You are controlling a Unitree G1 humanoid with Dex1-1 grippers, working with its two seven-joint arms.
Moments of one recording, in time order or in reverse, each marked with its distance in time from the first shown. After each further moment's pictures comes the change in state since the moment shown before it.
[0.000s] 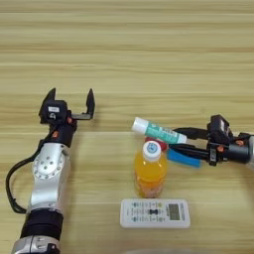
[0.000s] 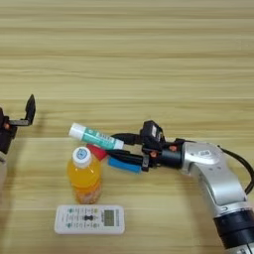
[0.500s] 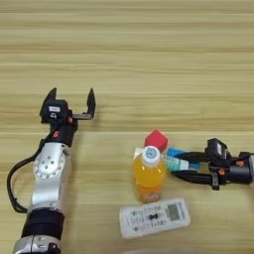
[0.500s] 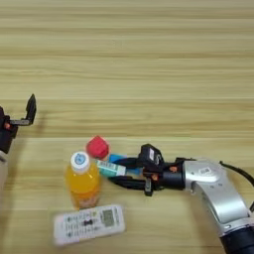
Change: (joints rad) left arm -0.004 -0.005 -0.001 0.000 0.000 0.000 0.001; right arm 0.099 -0.051 0.063 0.000 -0.061 -0.044 0.020
